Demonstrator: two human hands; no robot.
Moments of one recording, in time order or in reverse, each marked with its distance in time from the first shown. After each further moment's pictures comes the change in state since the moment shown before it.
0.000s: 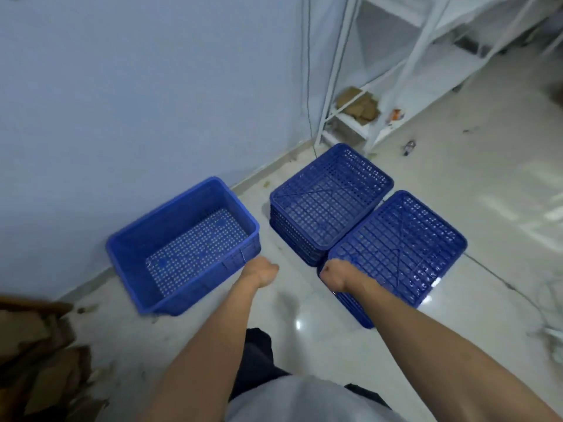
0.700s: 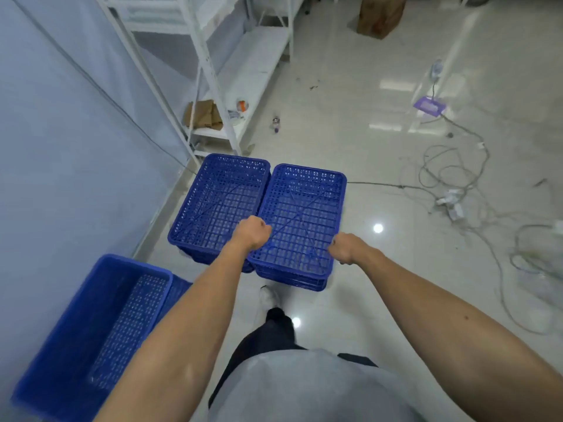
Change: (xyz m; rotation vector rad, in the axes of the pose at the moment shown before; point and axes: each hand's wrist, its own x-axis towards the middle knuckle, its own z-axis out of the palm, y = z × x) left_hand -0.071 0.283 0.162 0.556 0.051 0.530; right_hand -0.135 0.306 -0.016 0.416 0.200 0.304
